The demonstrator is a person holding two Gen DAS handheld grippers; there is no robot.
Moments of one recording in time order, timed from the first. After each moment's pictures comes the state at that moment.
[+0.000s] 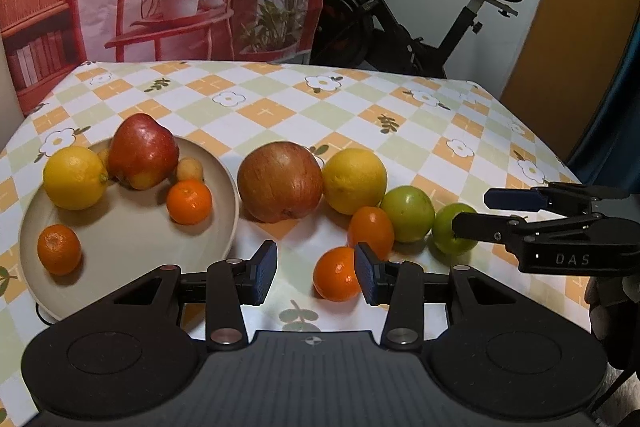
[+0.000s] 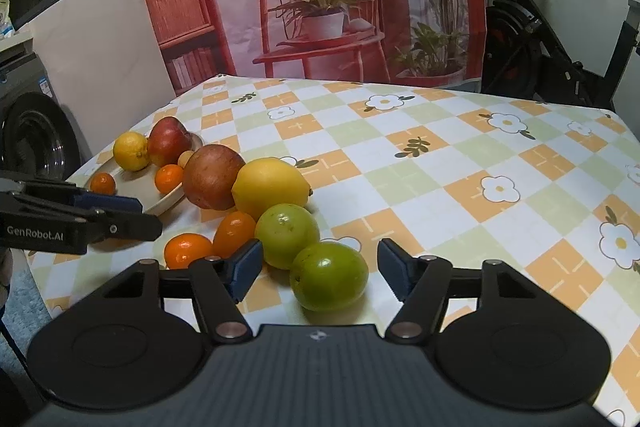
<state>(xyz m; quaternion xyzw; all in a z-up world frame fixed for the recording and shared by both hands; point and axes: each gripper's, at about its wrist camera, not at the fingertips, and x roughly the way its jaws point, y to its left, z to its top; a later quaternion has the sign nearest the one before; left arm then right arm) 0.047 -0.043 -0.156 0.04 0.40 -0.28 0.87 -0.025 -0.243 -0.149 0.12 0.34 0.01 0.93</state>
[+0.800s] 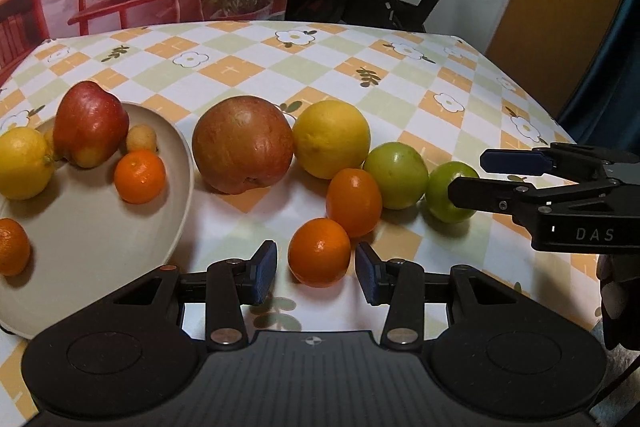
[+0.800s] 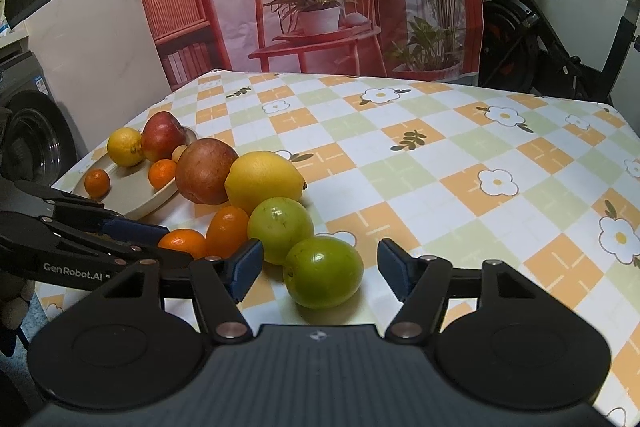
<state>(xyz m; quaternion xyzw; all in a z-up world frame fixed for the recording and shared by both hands) 0.063 -0.062 -0.183 0.06 0.44 -0.31 0.84 -0.024 -0.244 -0.154 0.12 0.35 0.00 0.93</state>
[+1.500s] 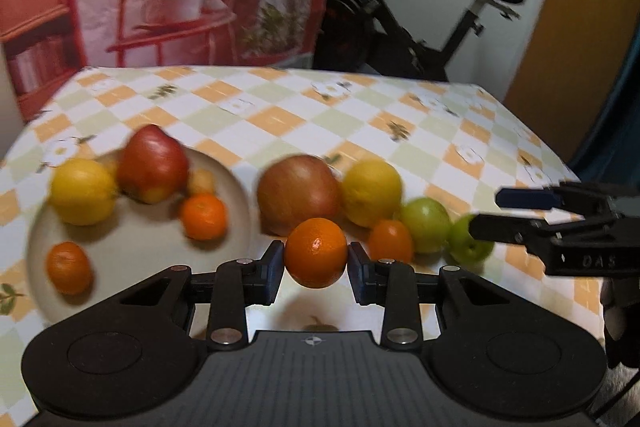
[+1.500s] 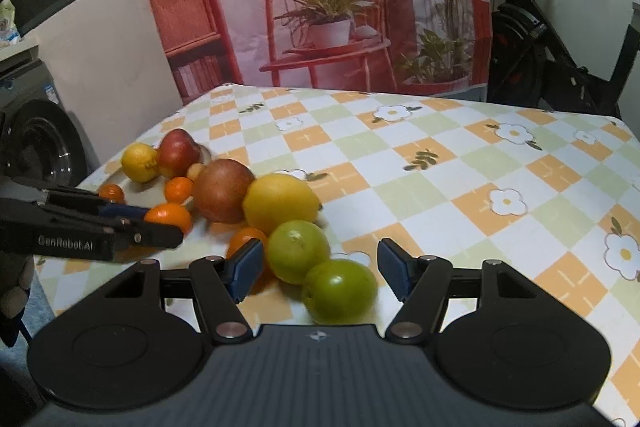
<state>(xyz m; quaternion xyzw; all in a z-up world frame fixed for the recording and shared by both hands) 0.062 -0.029 -0.151 0.04 0.39 -0.27 0.88 -0.021 -0.239 -0.141 0.12 0.33 0.02 0.94</state>
